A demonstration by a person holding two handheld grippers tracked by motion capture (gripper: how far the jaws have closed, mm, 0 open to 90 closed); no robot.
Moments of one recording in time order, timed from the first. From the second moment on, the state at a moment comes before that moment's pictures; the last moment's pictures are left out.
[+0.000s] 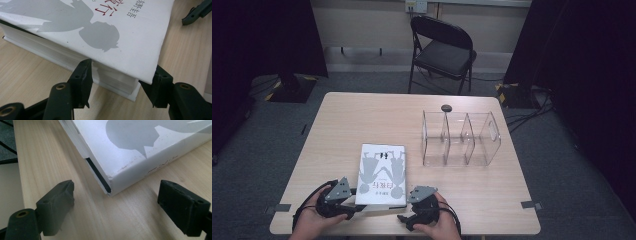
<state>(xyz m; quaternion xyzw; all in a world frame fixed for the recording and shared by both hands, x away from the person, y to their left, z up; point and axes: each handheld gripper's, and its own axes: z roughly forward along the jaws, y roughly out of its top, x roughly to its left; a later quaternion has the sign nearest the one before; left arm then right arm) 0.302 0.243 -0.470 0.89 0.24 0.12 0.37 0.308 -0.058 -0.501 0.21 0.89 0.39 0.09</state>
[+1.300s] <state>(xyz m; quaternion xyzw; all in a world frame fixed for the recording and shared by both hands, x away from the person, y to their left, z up) 0.304 0.244 -0.462 0.89 0.25 0.11 0.38 0.305 -0.054 -0.501 0.21 0.89 0.39 0.10</state>
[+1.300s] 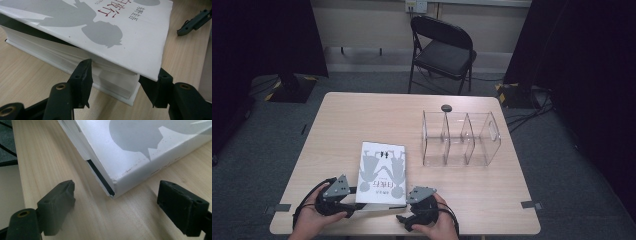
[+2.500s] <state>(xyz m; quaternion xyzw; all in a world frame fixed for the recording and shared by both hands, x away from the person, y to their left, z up) 0.307 0.240 -0.452 0.89 0.24 0.11 0.37 0.307 -0.027 -0.469 0.18 0.90 0.37 0.13</state>
